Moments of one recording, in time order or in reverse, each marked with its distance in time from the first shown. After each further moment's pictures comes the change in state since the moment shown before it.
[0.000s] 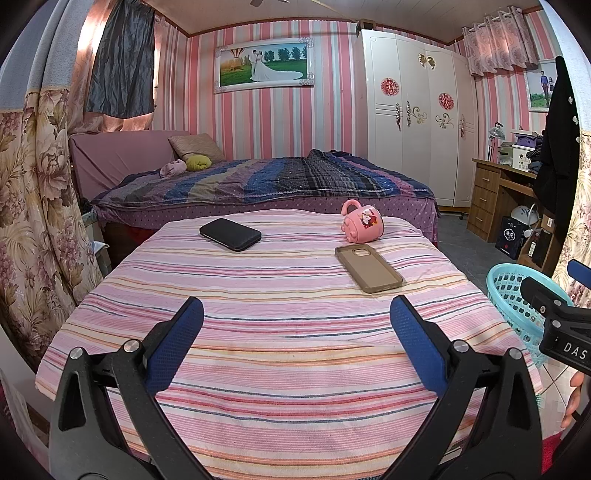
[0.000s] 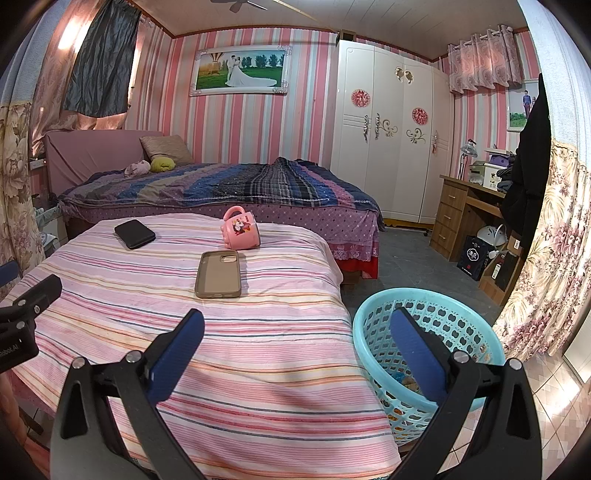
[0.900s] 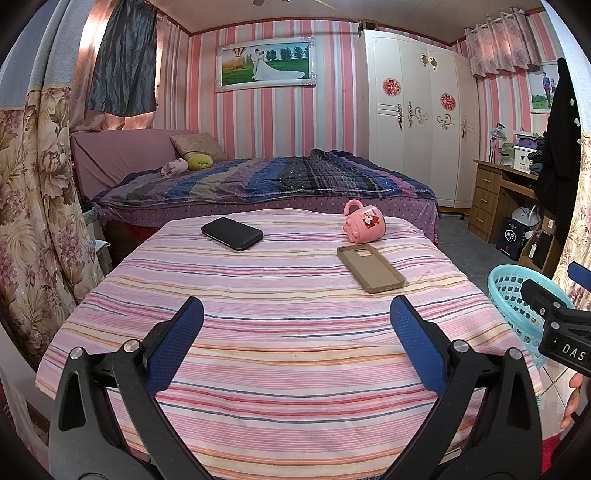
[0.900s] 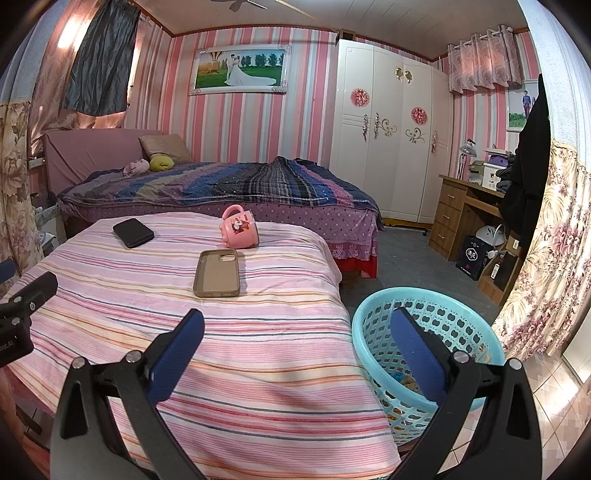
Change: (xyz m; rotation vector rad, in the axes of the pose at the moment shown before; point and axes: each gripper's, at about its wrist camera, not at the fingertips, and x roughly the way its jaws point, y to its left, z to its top) left arm 0.001 0.001 0.000 -0.002 0.000 -0.001; right arm 0.000 -0.002 0.000 -0.002 -0.001 -0.004
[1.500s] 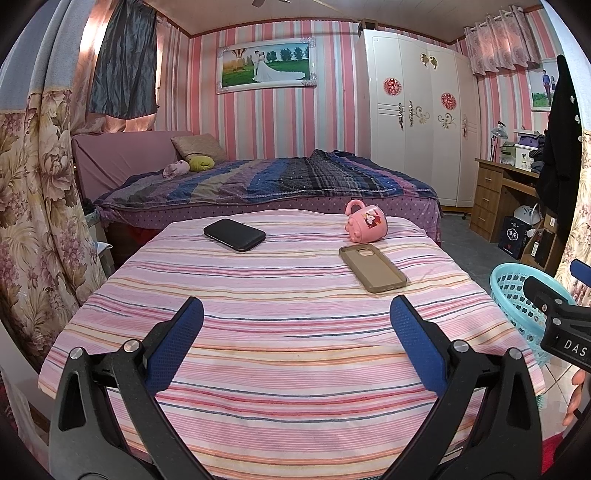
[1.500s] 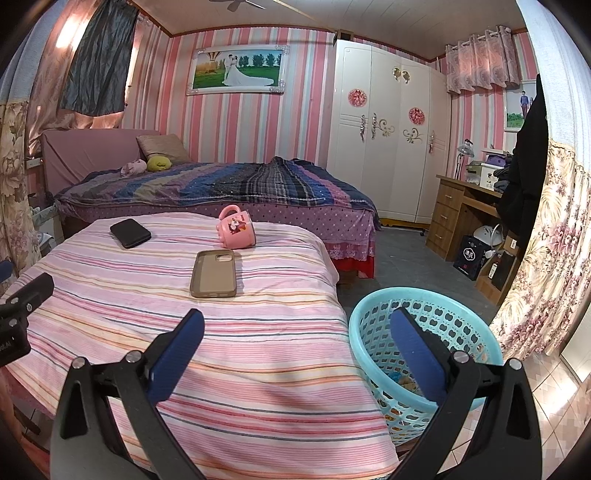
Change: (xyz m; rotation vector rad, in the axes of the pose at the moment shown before) left arm 0.003 0.004 0.000 0.005 -0.005 0.008; right arm -0.003 -0.011 -0.001 0.001 0.001 -0.007
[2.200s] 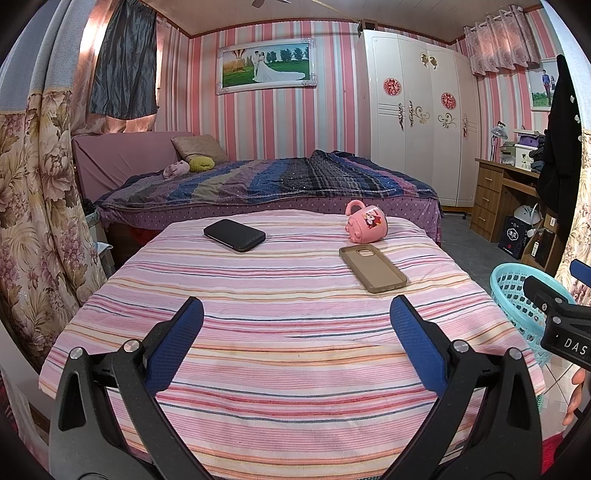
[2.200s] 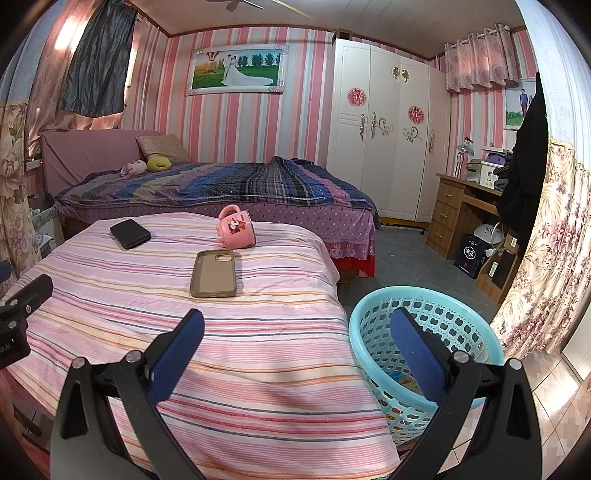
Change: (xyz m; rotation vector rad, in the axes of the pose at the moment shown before) left arm 0.000 0.000 0.000 -0.001 0.001 -0.002; right arm 0.000 0.000 0.001 0.002 0.001 0.000
